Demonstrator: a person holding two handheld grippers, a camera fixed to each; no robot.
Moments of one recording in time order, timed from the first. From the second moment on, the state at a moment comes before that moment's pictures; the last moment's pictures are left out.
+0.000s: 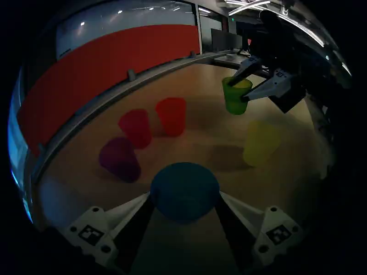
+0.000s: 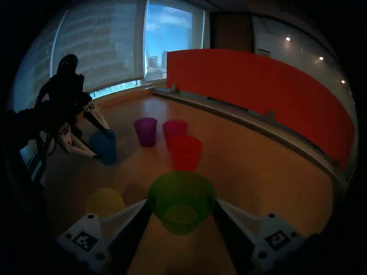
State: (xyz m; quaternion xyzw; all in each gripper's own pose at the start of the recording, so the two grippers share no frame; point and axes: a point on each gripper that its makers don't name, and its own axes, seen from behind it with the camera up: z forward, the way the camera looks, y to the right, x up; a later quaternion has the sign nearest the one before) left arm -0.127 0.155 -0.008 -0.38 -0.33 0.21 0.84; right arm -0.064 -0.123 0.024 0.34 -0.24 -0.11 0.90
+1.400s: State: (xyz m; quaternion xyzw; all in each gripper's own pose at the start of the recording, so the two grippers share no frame) left arm -0.165 0.140 -0.020 -0.37 -0.36 0.21 0.83; right arm -0.114 -0.116 0.016 0.33 -0.28 -0.11 0.89
